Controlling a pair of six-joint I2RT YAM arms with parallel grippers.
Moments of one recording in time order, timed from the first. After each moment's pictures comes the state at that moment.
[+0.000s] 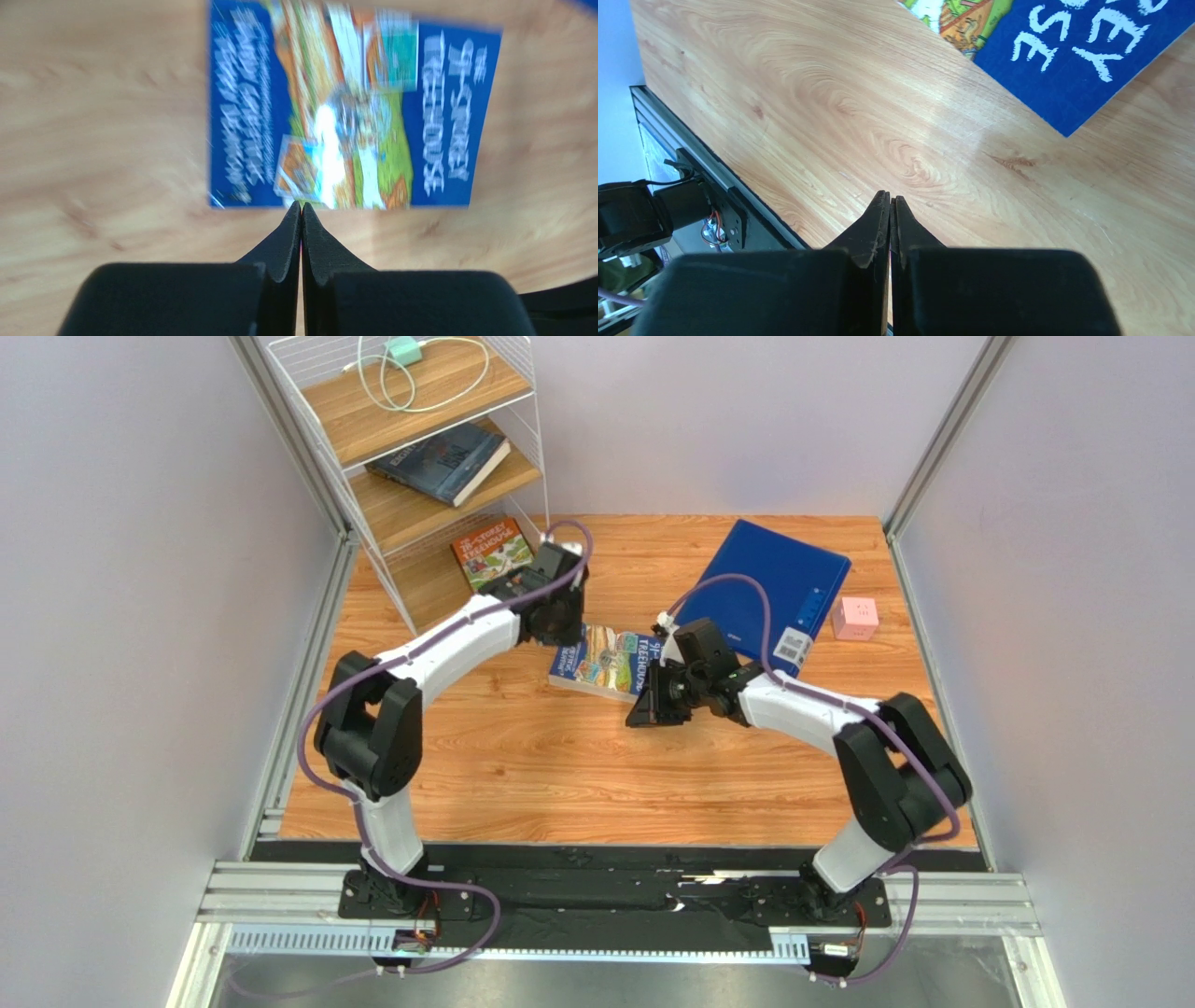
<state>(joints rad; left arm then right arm) -0.59 1.82 1.41 -0.53 -0.08 -0.43 0.57 1.57 0.88 -0.14 -0.42 0.57</state>
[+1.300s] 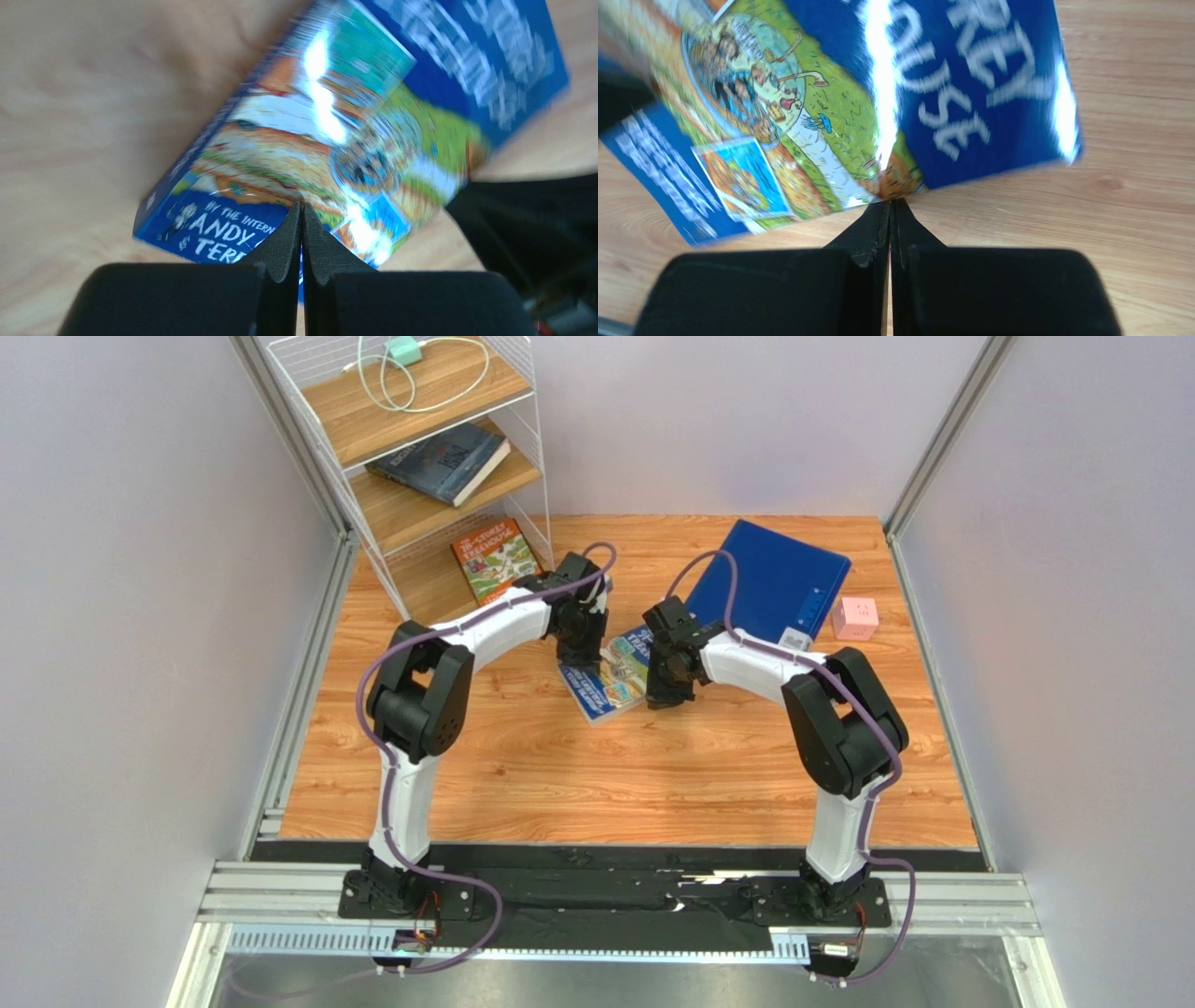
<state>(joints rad) -0.54 2.14 1.68 -0.67 0.19 -0.35 0.56 1.89 1.23 -0.48 -0.01 0.62</state>
